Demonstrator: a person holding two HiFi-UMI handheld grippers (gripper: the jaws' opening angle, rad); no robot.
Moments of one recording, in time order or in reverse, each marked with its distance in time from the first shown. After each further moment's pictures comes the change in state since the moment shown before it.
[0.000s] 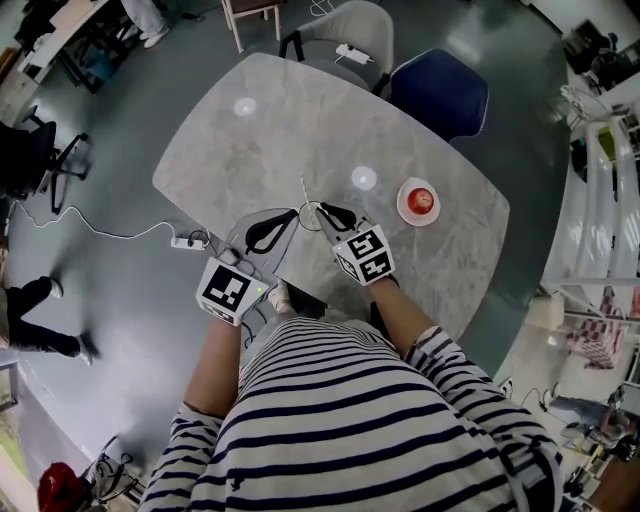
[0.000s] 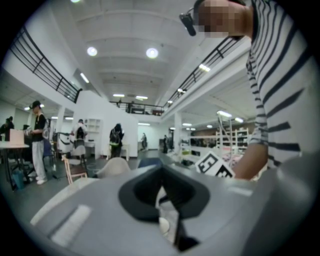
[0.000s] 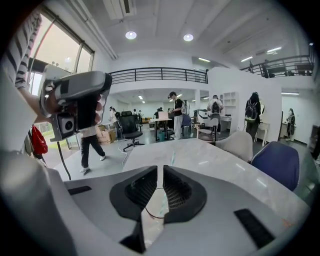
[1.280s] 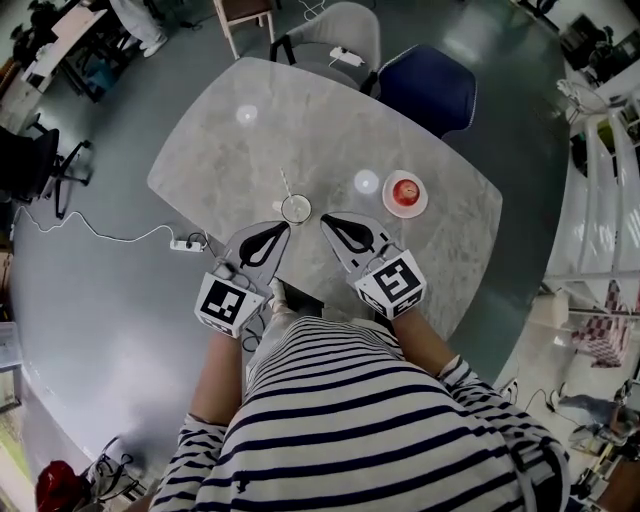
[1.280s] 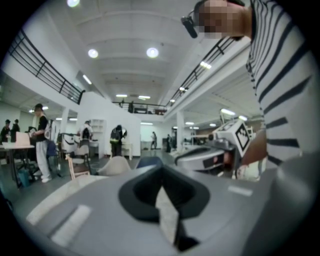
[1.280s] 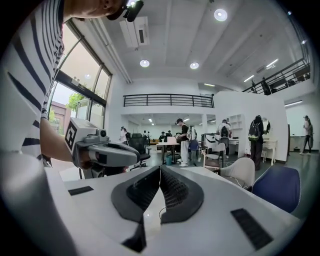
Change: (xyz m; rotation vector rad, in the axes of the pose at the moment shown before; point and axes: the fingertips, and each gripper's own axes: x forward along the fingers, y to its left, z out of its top) left arm -0.005 -0.055 -0.009 0.003 0.036 0.052; right arm -0.137 0.033 0.075 -0.078 -0.291 0.083
